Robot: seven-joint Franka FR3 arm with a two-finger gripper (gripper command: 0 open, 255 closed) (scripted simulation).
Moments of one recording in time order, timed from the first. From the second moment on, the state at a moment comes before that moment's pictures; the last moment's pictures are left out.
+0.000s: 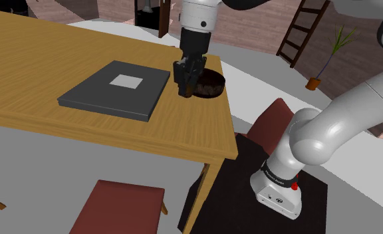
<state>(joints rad) 0.14 -0.42 0.33 -2.13 0.18 1.70 0.29</state>
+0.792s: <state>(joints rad) 0.13 -0.39 0.32 -1.95 0.17 1.55 0.31</state>
